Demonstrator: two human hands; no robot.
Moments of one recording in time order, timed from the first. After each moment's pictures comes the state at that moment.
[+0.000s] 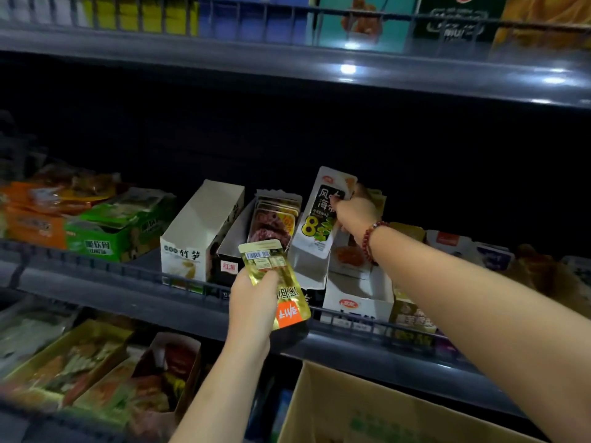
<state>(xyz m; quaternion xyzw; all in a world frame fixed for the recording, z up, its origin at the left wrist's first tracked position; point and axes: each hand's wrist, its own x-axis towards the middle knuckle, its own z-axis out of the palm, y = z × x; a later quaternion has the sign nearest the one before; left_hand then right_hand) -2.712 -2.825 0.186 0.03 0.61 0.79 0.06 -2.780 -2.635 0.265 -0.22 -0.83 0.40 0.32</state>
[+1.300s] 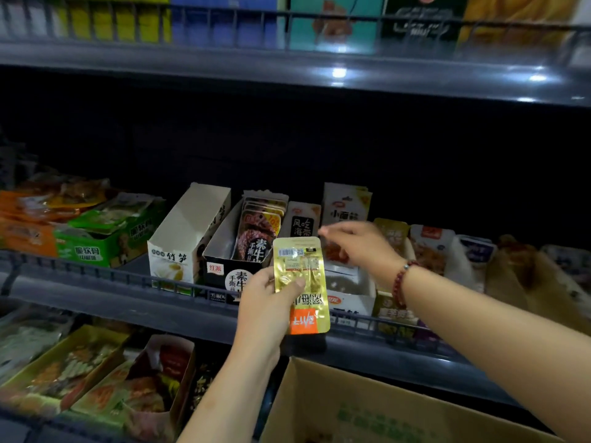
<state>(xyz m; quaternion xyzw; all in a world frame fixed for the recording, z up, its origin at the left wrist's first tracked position) -2.682 -2.809 0.191 0.10 0.61 0.78 0.12 -2.684 -2.650 0.249 -0.14 -0.86 0.45 0.20</state>
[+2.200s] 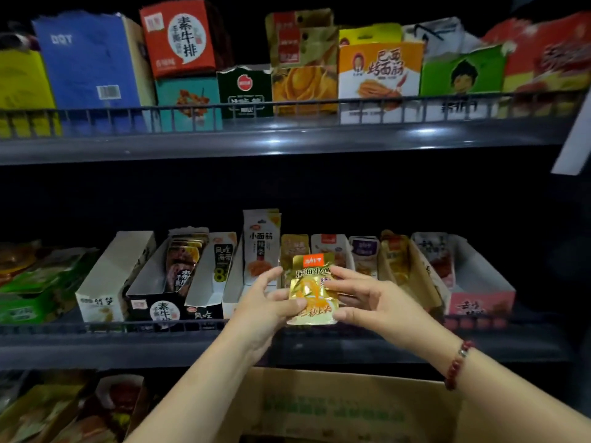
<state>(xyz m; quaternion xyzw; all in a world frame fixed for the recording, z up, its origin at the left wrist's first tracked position) -2.576 -2.731 0.249 0.21 0.61 0.71 0.26 -2.462 -2.570 0.246 -0.01 -0.87 0.45 0.18</state>
